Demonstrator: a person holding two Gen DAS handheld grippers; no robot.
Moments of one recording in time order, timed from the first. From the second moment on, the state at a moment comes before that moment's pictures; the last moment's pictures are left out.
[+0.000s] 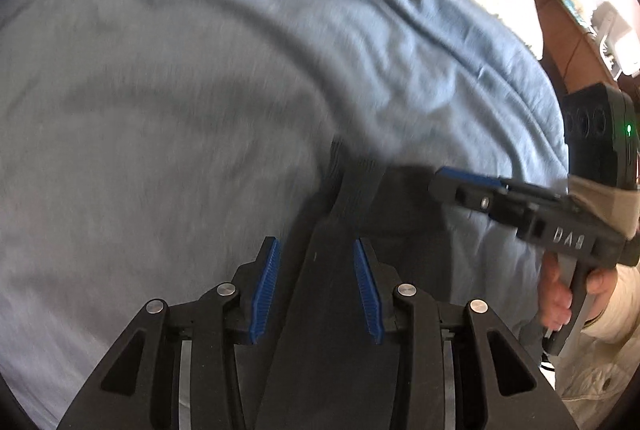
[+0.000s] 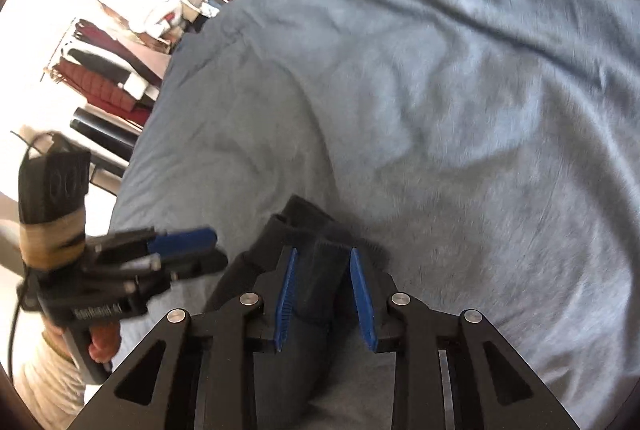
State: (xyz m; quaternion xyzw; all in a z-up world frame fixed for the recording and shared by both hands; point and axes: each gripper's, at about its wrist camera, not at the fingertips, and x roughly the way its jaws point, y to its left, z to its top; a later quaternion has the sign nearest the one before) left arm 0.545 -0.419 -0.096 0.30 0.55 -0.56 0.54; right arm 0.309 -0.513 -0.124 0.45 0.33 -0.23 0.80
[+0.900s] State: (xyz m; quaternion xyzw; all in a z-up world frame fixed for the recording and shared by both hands) left arm 0.550 -0.437 -0.124 0.28 0.56 -0.54 0.57; right arm 0.327 -0.528 -0.145 0.44 0.34 -0.25 0.79
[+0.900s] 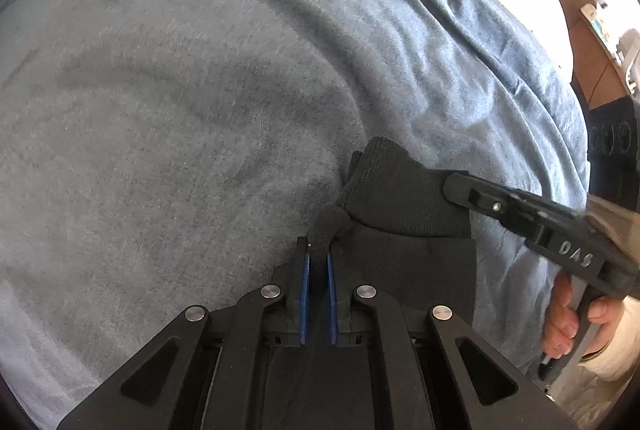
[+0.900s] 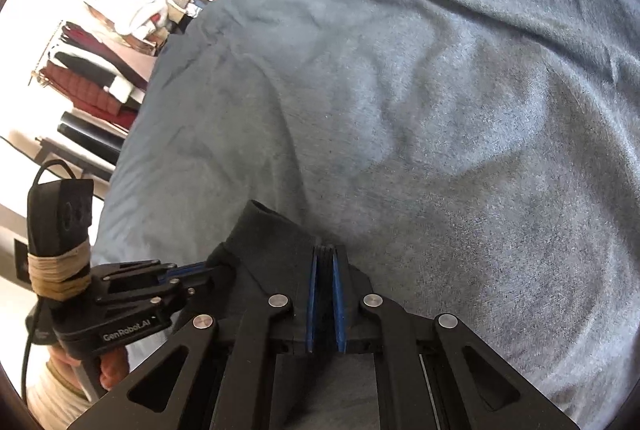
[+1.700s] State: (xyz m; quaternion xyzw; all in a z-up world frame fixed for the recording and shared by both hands) left arm 0.557 -0.270 -0.073 0.23 0.56 -0.49 0.63; right arm 0.366 -0.444 -0.081 0.34 0.37 -0.17 0.85
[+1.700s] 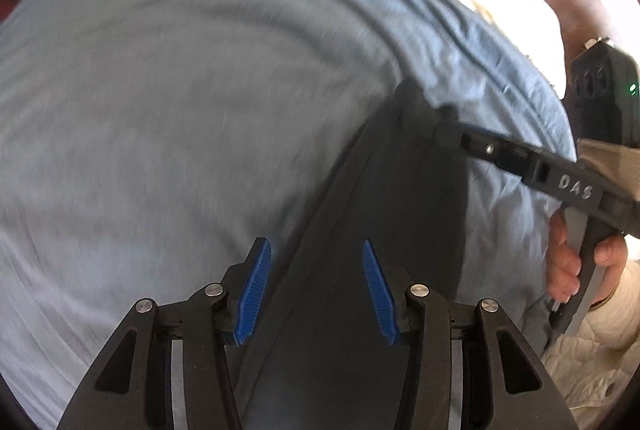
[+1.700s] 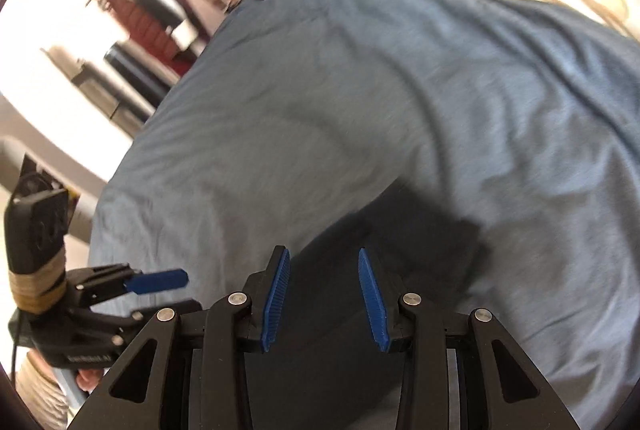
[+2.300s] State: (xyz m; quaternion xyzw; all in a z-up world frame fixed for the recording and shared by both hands) left arm 0.560 -0.238 -0.105 0.22 0.56 -0.47 0.64; right arm 0.406 -0.416 -0.109 0.33 0.41 -0.13 0.84
